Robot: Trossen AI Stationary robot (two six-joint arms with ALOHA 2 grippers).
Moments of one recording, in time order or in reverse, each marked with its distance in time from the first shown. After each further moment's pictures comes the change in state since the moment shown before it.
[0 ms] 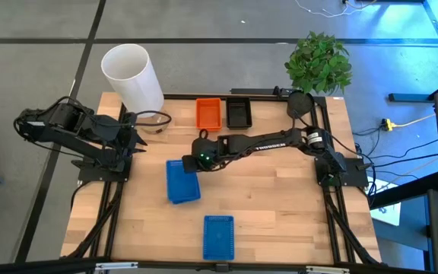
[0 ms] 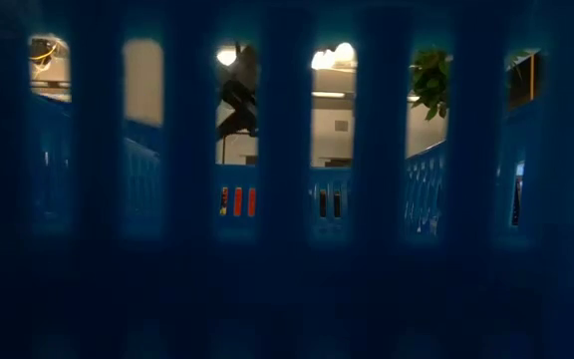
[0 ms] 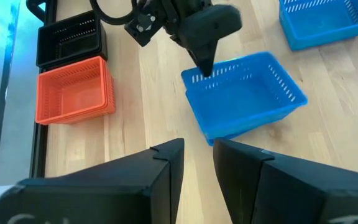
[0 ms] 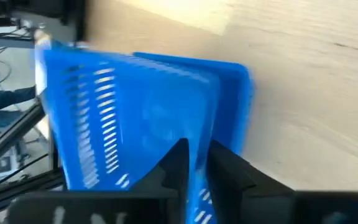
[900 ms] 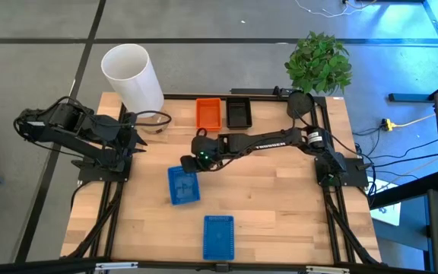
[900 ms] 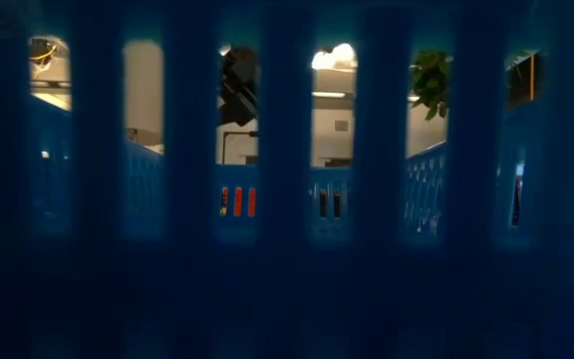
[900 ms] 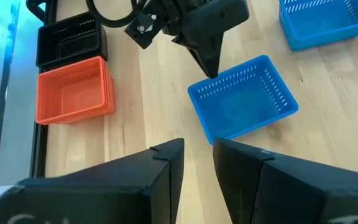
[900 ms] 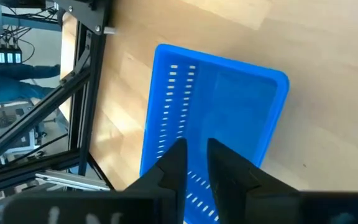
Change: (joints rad) left arm 0.000 0.000 0.000 0.000 0.000 0.000; right arm -0.010 0.000 -0.001 0.058 -0.068 -0.052
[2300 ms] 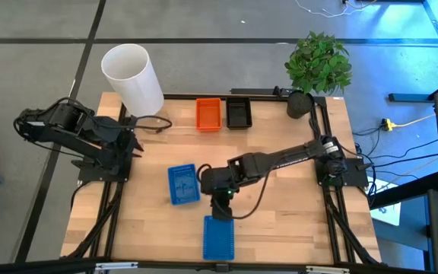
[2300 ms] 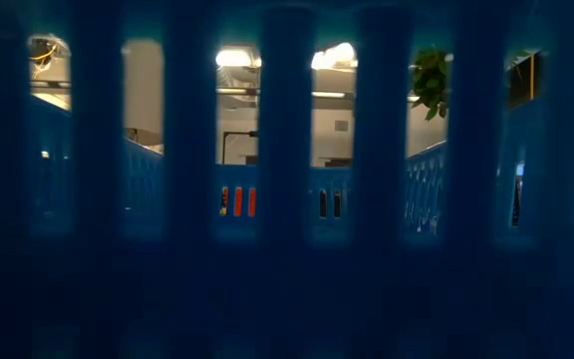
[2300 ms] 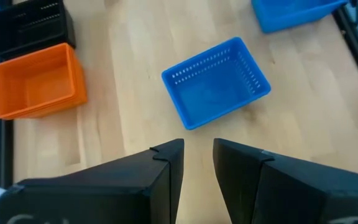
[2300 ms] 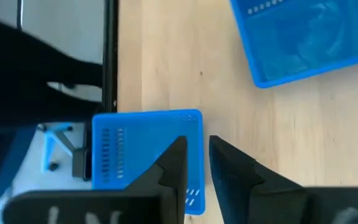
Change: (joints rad) left arm 0.000 0.000 0.000 -0.060 0.104 -0.001; right arm 0.248 -0.111 0.153 -0.464 -0.045 -0.849
